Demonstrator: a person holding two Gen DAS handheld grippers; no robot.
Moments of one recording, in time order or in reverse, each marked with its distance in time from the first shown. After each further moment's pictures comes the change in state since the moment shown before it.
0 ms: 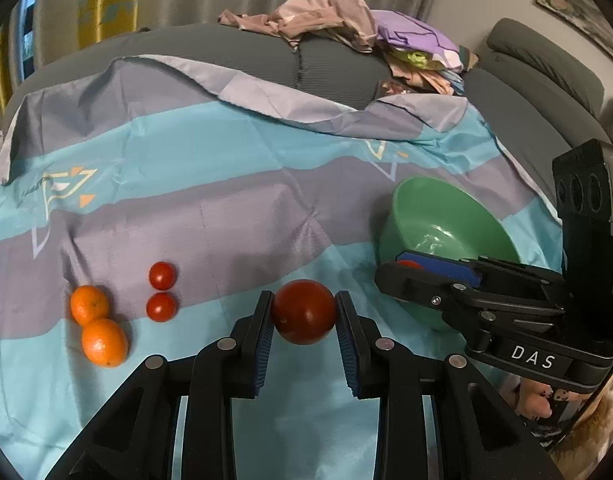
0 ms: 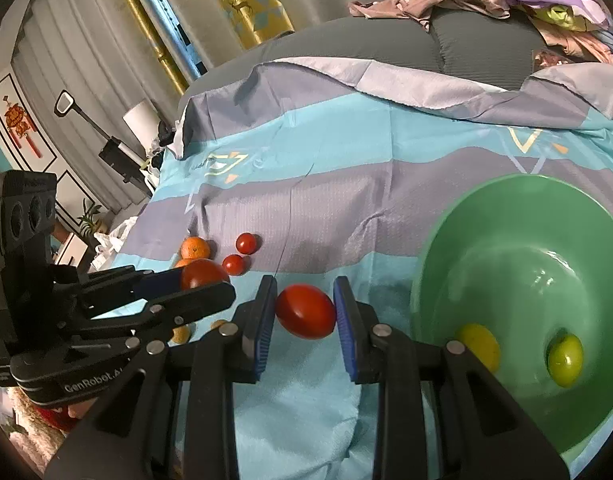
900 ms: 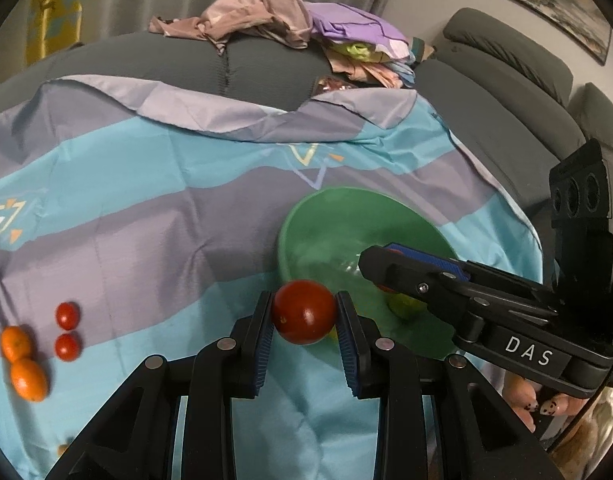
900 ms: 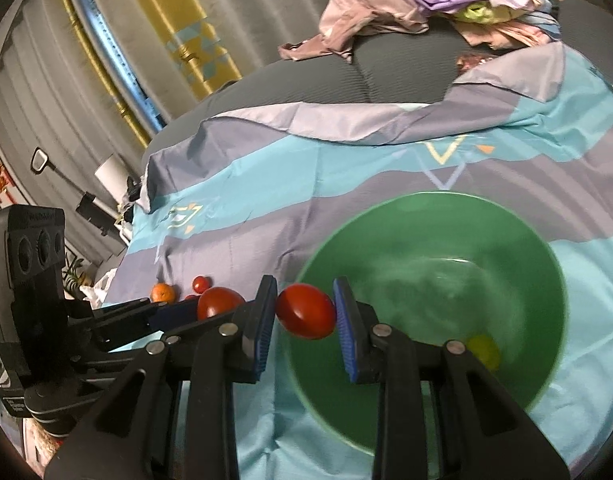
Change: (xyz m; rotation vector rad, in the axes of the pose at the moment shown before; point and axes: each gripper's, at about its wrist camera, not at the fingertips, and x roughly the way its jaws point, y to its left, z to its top) left arm 0.033 -0.073 0.027 0.052 0.007 -0.142; right arm -0.055 -0.067 0.002 0.145 -0.125 -0.096
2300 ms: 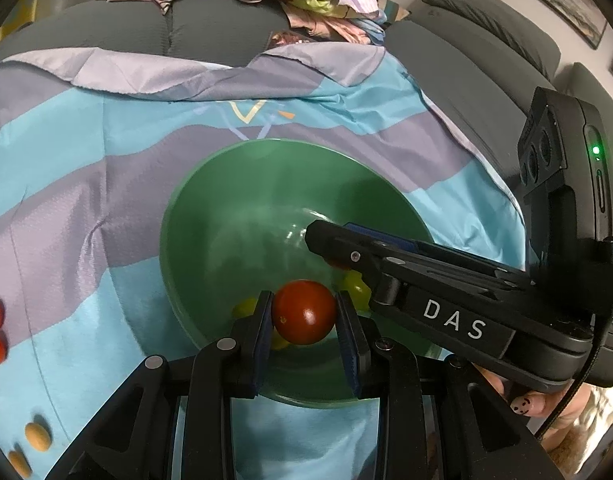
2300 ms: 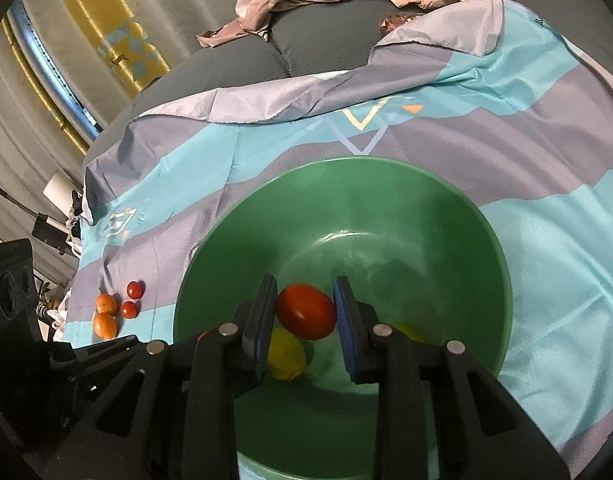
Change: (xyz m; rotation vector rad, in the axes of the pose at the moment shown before) left arm 0.055 -0.043 -0.002 0.022 0.126 -0.111; right arm 0.017 -0.051 -0.002 0.119 0.077 -0.167
